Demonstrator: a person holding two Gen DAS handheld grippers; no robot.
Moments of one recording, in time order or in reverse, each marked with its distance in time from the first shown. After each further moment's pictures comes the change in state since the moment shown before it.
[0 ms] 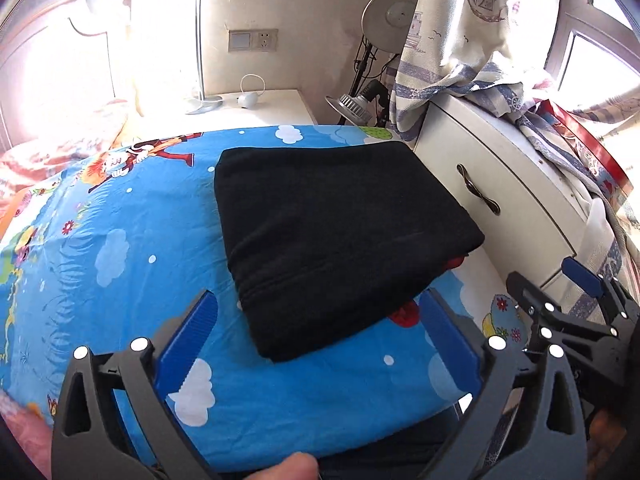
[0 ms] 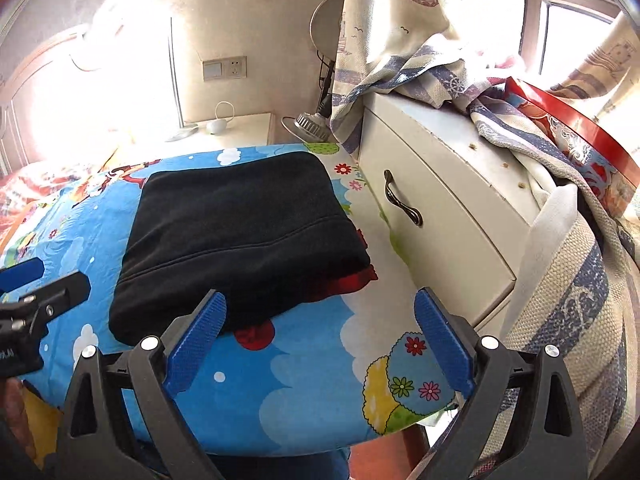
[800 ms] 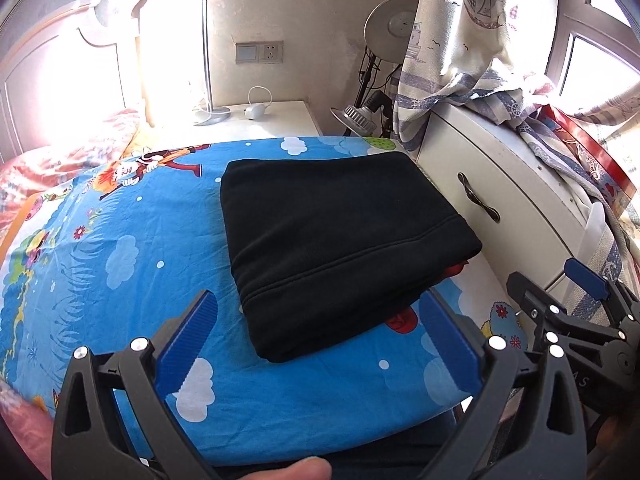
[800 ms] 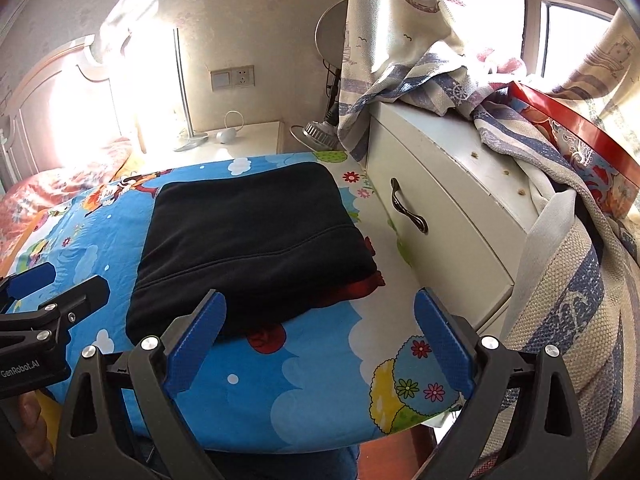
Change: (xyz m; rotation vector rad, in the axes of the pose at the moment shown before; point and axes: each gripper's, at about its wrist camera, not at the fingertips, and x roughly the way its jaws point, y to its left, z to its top) left arm -0.008 -0.009 0.007 -0.005 -0.042 0.044; right arm -0.009 0.001 0.005 0.006 -0.019 0.039
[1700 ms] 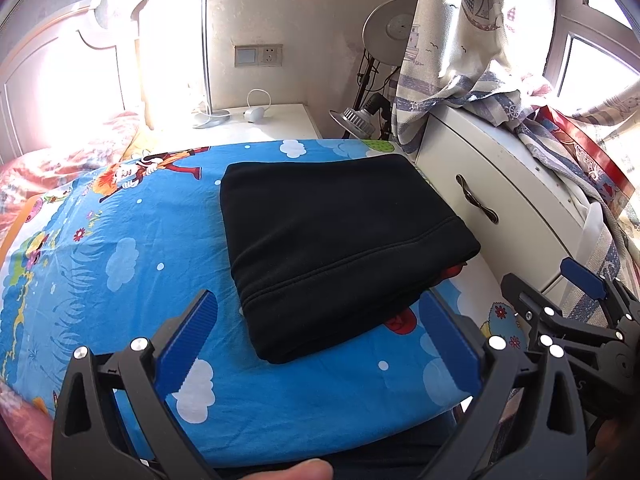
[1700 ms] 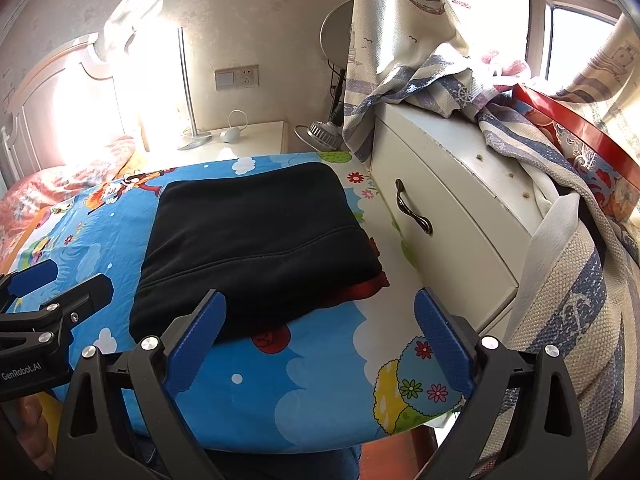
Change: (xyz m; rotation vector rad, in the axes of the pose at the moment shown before) left arm -0.003 -0.002 0.001 0.001 -0.009 0.001; right arm -0.001 0.004 0.001 -0.007 -0.003 0.002
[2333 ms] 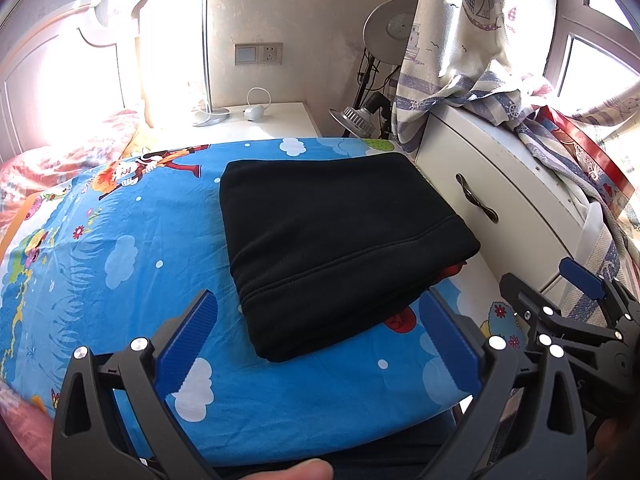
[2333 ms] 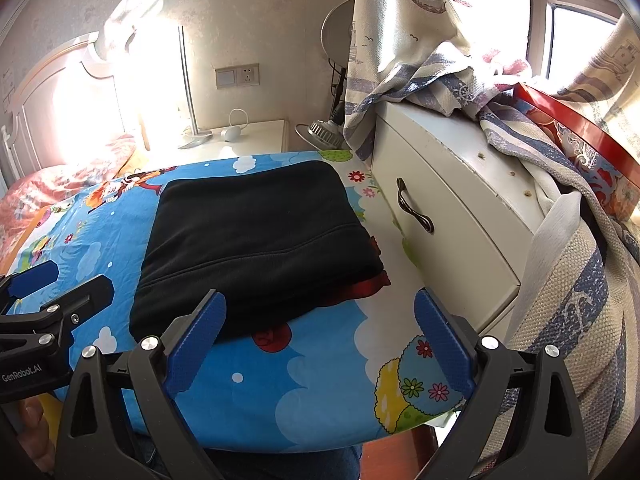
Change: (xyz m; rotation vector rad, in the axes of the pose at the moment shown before) left arm 0.000 -0.001 -0.001 -0.002 0.004 -0.001; right arm 0.001 0.002 -0.003 0.000 0.002 0.003
